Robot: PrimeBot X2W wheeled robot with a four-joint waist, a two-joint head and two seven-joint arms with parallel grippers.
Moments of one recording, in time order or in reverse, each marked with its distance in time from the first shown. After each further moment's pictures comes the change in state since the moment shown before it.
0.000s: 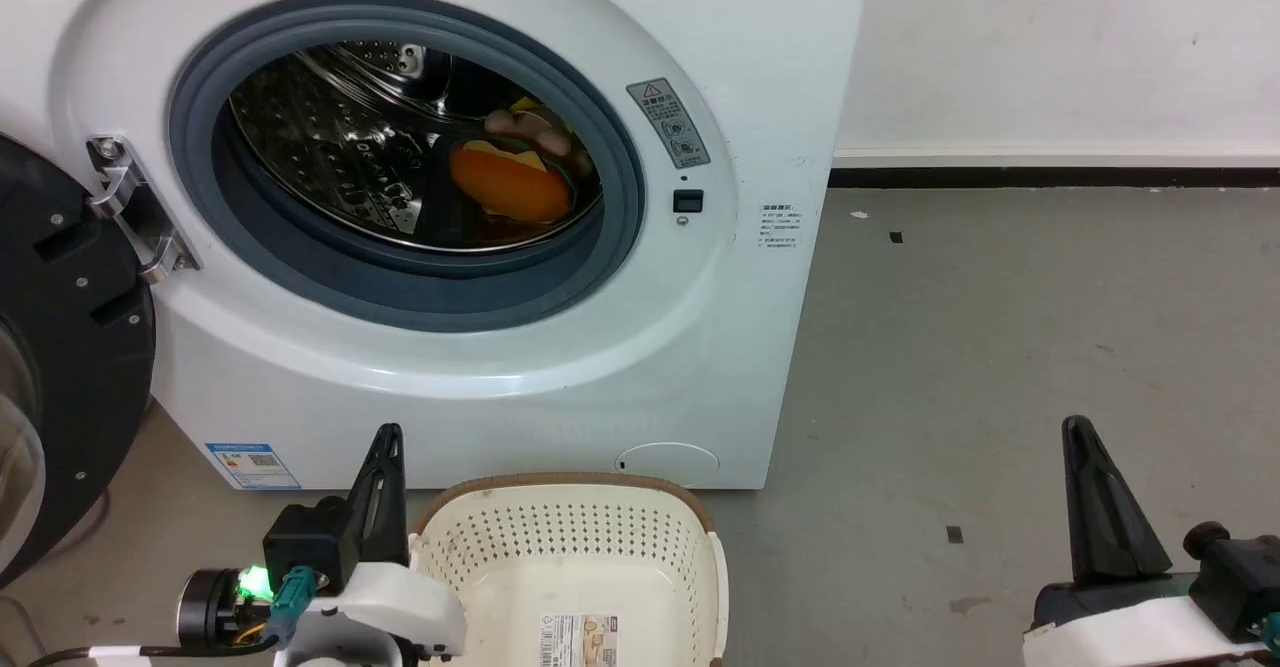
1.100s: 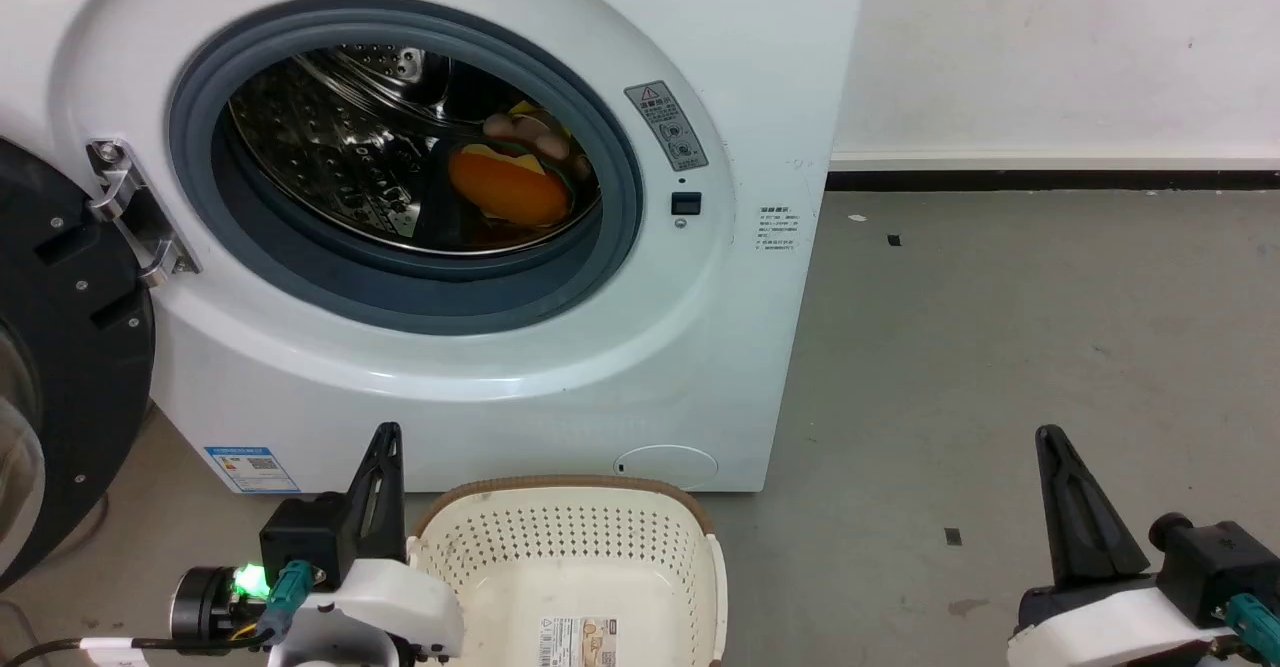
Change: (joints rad) left arm 0.023 0.000 0.002 -0.072 0.008 -0.003 0.072; right arm -0.004 0.000 0.018 0.005 -0.049 0.000 0.071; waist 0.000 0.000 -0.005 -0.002
